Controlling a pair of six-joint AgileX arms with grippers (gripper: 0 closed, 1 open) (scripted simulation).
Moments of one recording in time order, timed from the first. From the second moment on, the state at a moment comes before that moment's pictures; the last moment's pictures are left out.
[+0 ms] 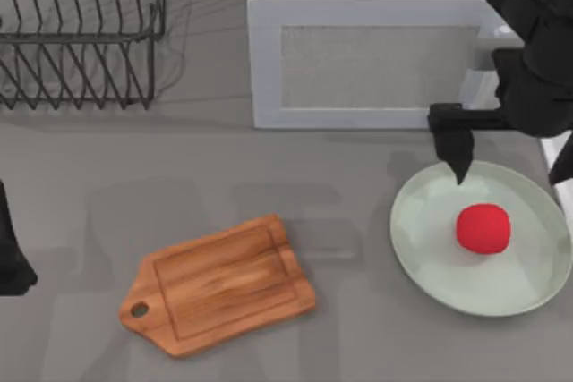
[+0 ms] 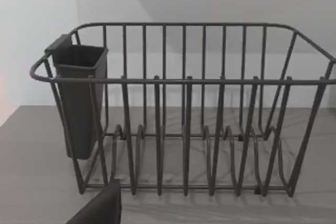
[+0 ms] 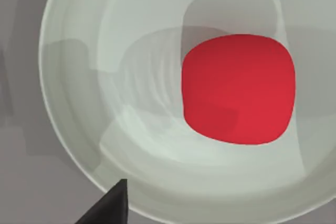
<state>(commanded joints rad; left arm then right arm) 0.00 0.00 0.00 0.00 0.00 0.00 0.37 1.85 1.51 -1.23 0.00 0.39</state>
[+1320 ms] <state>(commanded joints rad) 0.00 0.00 0.00 0.00 0.00 0.00 0.10 0.44 0.38 -0.32 0.00 0.10</state>
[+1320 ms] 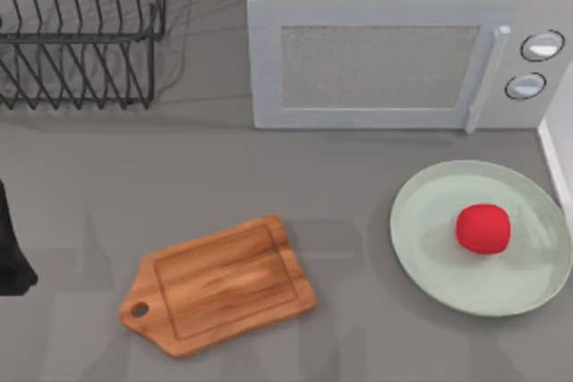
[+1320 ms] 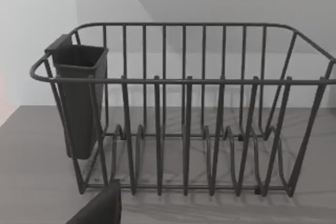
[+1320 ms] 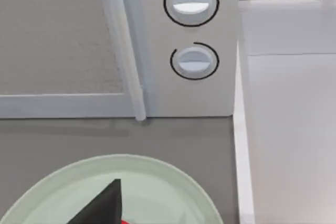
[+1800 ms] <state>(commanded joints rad) 0.00 0.00 0.00 0.00 0.00 0.00 0.00 0.01 0.01 -0.01 0.00 0.00</state>
